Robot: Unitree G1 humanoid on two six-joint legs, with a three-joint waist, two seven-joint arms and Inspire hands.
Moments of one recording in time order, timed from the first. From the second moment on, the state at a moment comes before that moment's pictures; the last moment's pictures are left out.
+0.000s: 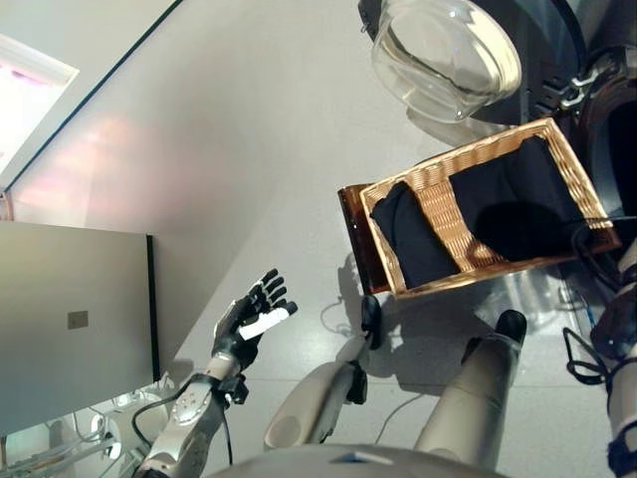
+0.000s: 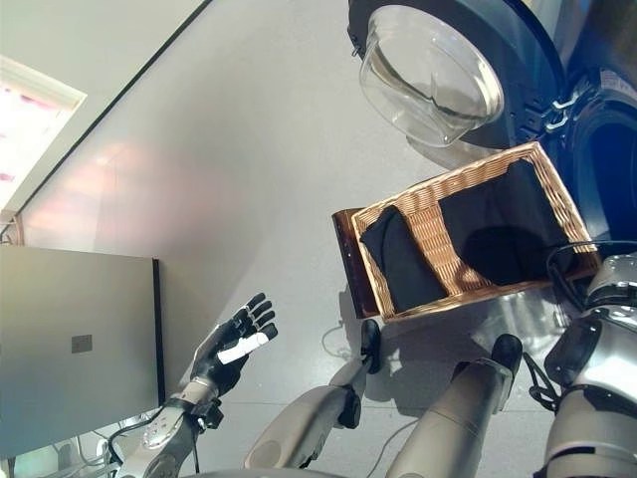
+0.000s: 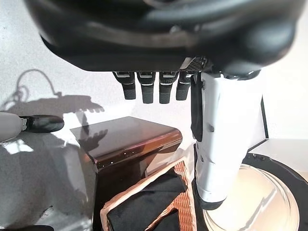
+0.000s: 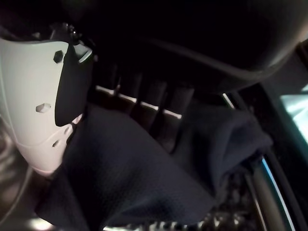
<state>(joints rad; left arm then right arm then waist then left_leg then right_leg) 0.21 0.37 -0.41 0.24 -0.72 -0.27 -0.09 -0.93 -0.87 -0.47 1.28 1.50 -0.55 -0.37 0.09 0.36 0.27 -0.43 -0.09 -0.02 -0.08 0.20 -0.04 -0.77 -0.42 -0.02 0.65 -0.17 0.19</state>
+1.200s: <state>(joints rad) 0.22 0.37 -0.41 0.25 -0.75 -0.27 -0.10 -0.74 -0.64 -0.41 1.27 1.38 -0.47 -0.30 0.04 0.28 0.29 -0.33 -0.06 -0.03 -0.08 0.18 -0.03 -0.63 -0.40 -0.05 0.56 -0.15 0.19</state>
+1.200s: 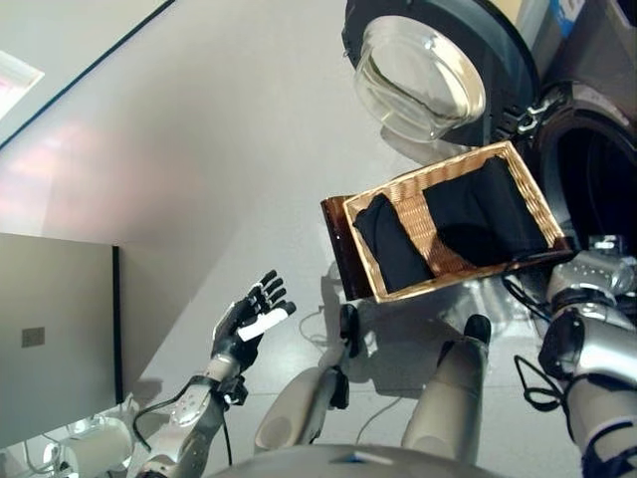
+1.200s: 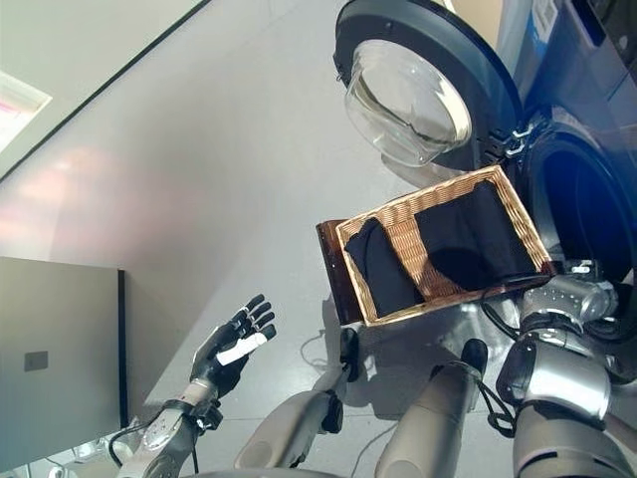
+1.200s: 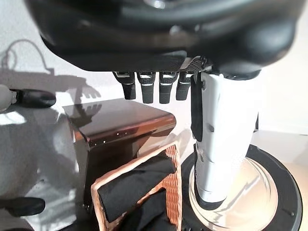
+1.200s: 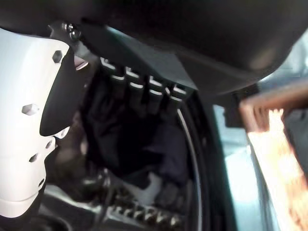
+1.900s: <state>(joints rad) 0.28 0.37 -0.36 0.30 -0.71 -0.27 -0.11 -0.51 -0.51 0.02 1.27 0.59 -0.24 -0.31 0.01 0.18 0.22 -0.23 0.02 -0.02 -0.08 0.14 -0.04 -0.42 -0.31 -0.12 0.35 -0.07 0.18</state>
